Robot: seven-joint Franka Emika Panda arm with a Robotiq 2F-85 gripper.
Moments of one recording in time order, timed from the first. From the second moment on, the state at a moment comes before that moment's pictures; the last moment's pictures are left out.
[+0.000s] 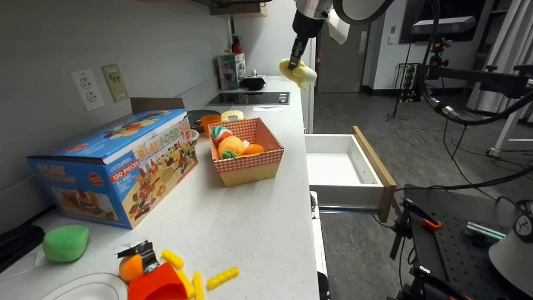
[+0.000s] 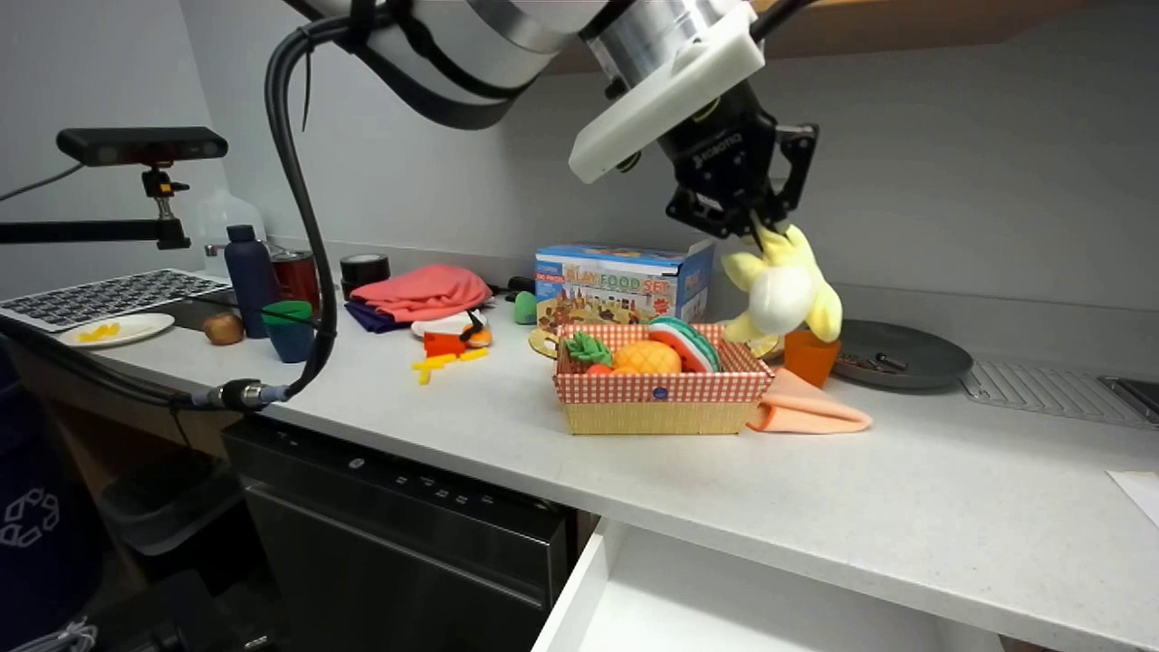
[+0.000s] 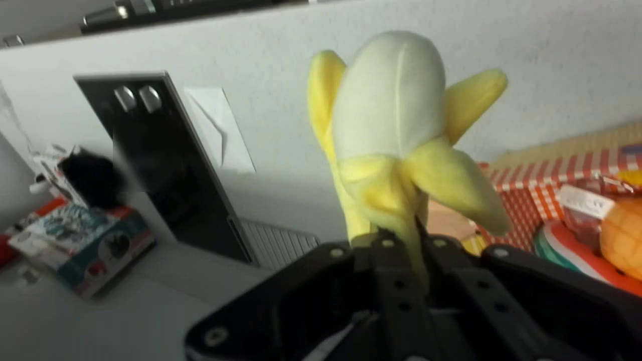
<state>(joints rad) -0.20 -0.13 -0.13 -2.18 -0.56 2.58 -0.08</state>
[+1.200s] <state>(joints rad) -0.17 0.23 0.10 -2.11 -0.18 3.00 -0.36</state>
